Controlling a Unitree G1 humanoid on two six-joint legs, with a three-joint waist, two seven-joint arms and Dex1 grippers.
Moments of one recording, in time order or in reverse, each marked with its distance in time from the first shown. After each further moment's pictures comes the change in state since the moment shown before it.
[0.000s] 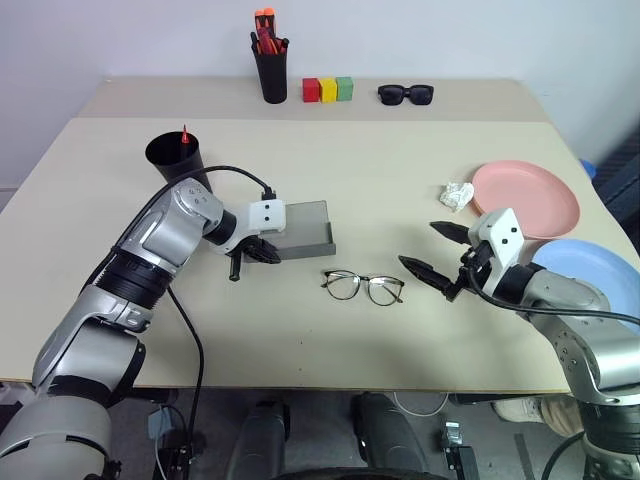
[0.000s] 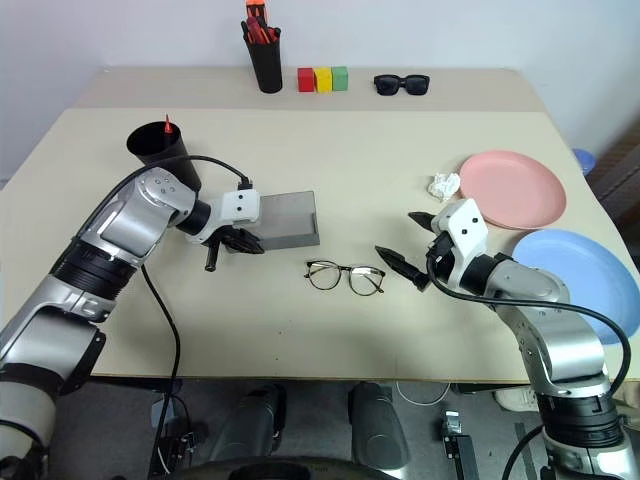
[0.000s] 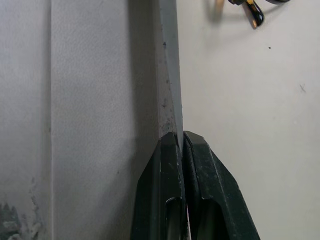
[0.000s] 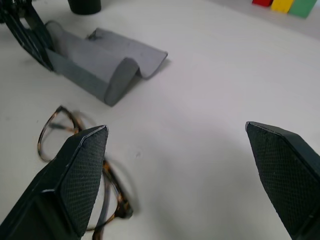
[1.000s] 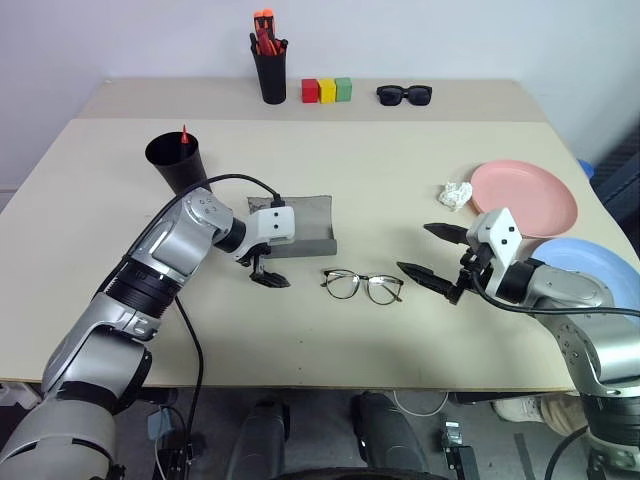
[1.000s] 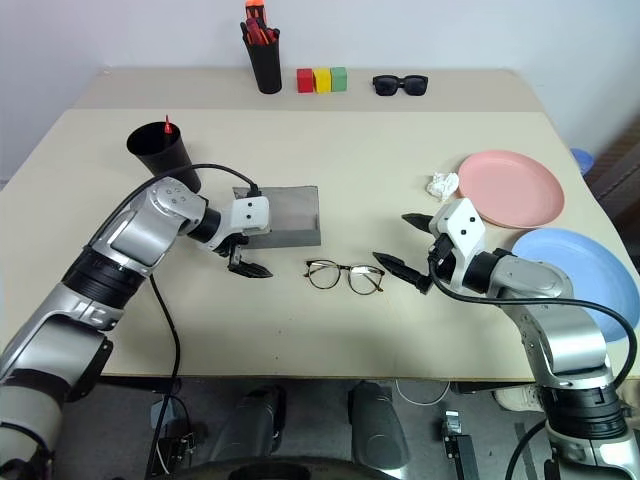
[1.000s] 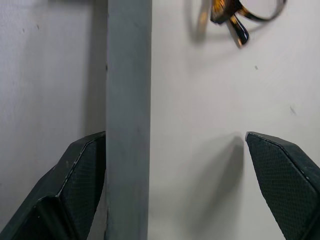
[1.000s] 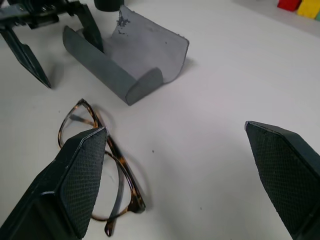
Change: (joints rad) left arm 0.026 -0.051 -0.001 -0.027 -0.006 0.037 0.050; right arm -0.053 -0.026 0.011 0.040 -0.018 -0.030 0.112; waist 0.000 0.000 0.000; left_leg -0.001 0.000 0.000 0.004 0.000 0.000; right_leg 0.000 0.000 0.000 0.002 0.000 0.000
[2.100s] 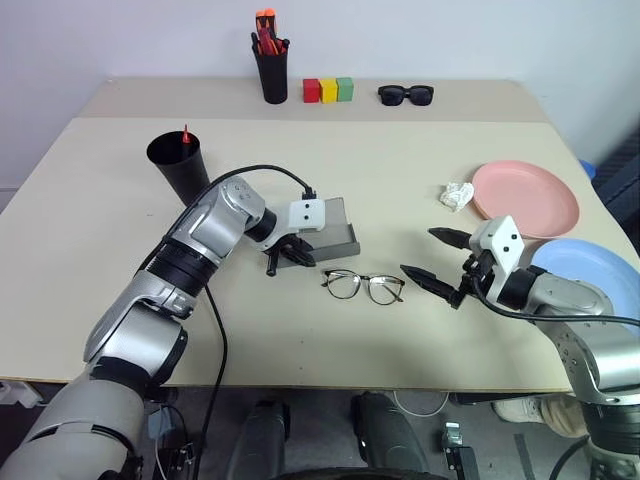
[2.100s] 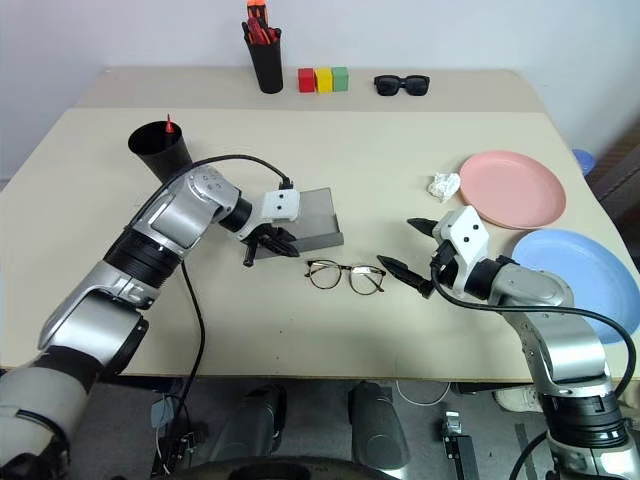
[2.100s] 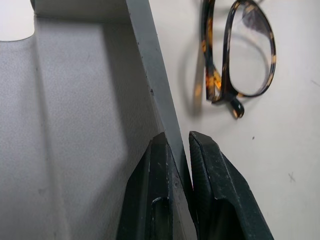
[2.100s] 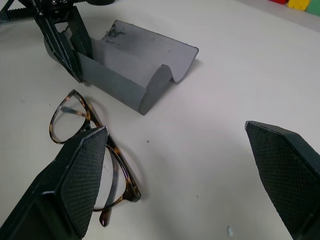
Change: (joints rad) left arm -0.131 -0.148 -0.045 0.170 0.024 -0.069 -0.058; right arm 0.064 0.008 -0.007 0.011 -0.012 -0.048 -0.026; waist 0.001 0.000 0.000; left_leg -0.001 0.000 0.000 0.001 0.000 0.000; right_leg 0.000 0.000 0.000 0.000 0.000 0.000
